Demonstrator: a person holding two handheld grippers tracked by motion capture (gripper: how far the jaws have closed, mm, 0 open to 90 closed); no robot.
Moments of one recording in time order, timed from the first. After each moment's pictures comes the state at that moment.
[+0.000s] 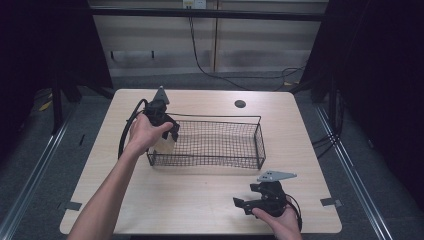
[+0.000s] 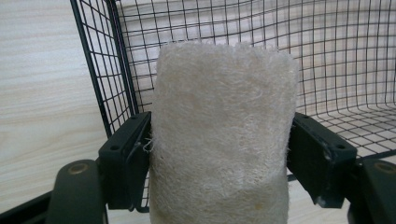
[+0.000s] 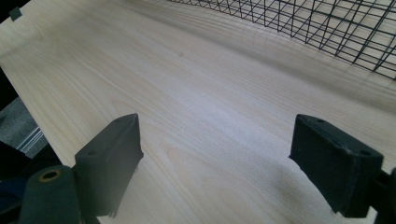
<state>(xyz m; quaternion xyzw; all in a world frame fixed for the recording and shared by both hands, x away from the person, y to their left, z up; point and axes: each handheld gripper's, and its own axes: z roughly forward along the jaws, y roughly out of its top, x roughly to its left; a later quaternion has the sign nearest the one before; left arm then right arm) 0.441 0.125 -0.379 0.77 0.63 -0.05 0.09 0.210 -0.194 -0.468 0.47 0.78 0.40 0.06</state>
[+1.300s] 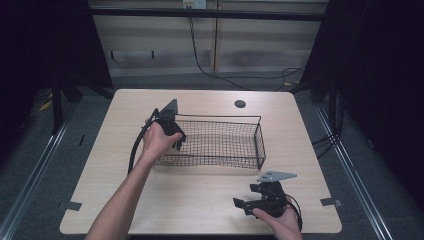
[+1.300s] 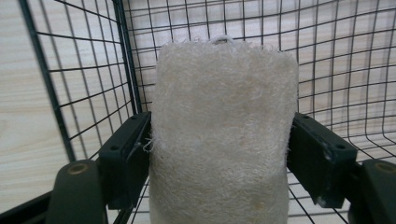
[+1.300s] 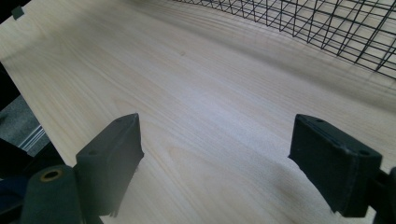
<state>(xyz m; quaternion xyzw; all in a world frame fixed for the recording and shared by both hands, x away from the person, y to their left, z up) 0.439 0.095 -0.420 0.77 0.64 0.01 0.01 0.210 -0.194 -0.467 0.47 0.78 0.40 0.06</state>
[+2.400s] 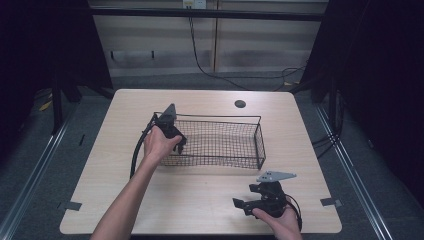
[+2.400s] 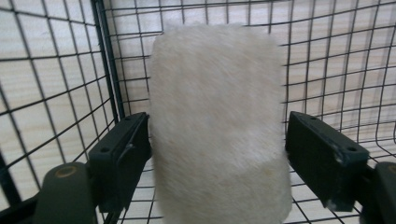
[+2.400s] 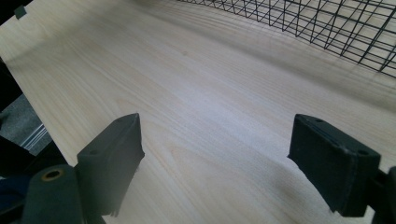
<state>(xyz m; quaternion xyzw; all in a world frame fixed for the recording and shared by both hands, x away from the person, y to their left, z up) 0.443 0.103 -0.438 0.76 0.65 -0.02 0.01 0.209 -0.193 -0.467 0.47 0.78 0.41 0.06</state>
